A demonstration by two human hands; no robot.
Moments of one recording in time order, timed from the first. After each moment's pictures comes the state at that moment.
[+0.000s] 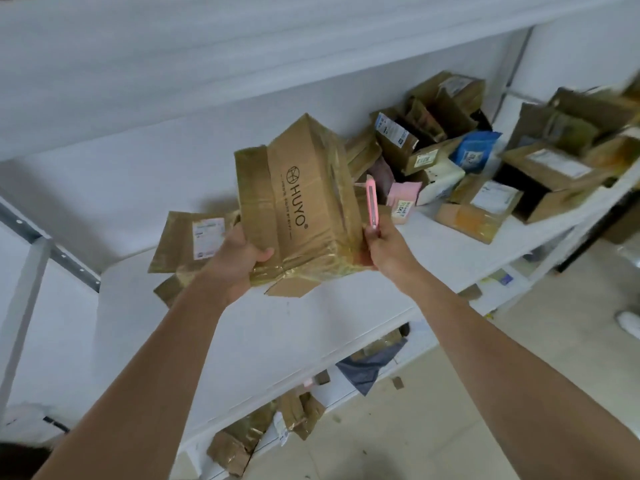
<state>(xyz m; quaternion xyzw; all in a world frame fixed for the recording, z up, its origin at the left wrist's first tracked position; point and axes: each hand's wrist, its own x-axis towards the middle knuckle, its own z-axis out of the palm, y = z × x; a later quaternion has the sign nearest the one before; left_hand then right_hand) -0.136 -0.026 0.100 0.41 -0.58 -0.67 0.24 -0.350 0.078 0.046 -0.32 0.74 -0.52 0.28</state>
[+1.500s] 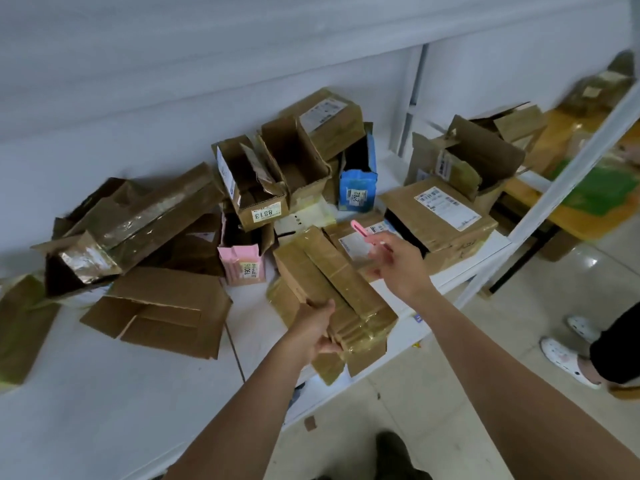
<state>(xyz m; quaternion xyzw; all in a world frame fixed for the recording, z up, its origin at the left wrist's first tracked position) -0.602 0.099 -0.022 0.55 -0.38 -0.74 0.05 -0.763 0.159 0.013 -0.35 0.74 -0.52 0.25</state>
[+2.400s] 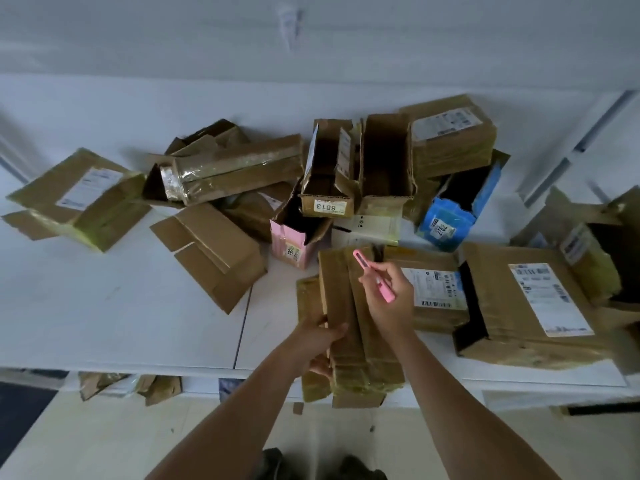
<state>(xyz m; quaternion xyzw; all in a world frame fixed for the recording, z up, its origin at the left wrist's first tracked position) -0.613 0.102 -0.022 0.62 -0.36 -0.69 0.11 -0.767 0.086 -0.052 -0.53 0.60 -0.54 0.27</state>
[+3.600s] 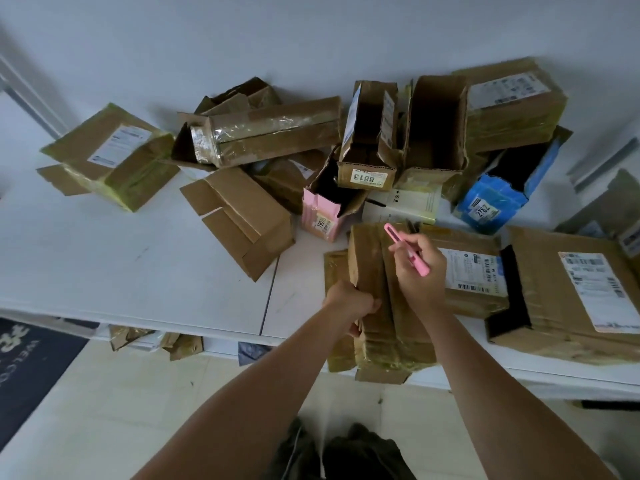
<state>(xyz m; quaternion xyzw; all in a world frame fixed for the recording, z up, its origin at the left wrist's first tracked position) -0.627 0.082 -0.035 0.68 -0.35 -0.64 0.08 -0.762 0.072 -0.050 -0.61 0.59 -0.50 0.19</state>
